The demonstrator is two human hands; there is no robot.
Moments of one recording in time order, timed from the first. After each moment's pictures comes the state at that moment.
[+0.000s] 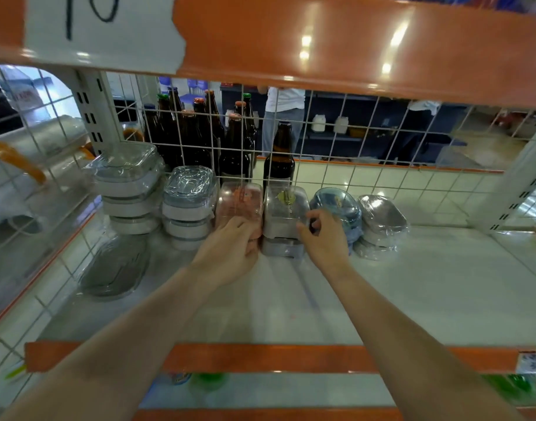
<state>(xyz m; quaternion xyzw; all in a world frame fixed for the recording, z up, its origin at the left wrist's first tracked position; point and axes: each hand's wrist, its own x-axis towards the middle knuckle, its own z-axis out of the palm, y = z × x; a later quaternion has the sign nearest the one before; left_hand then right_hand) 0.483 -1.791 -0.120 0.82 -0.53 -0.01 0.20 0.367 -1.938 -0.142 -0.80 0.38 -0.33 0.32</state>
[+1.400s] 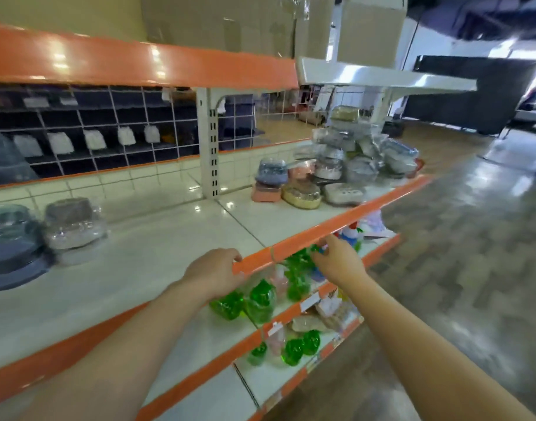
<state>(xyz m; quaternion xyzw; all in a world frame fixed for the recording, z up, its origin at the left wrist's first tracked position) 0.058 -2.000 -0.125 0.70 -0.70 -0.14 0.11 -0.166 -2.042 -0.123 -0.70 0.67 -0.20 0.17</state>
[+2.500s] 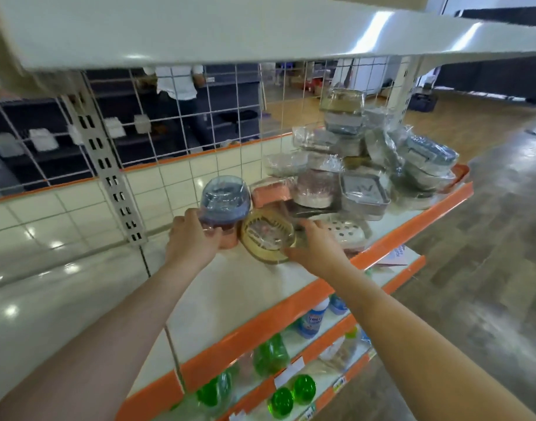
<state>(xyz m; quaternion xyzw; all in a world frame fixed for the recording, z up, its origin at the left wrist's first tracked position) -0.030 -2.294 -0.123 0.80 -0.48 -0.12 0.33 -0.236 -2.327 -0.130 -0.76 0.59 -0.19 0.21</state>
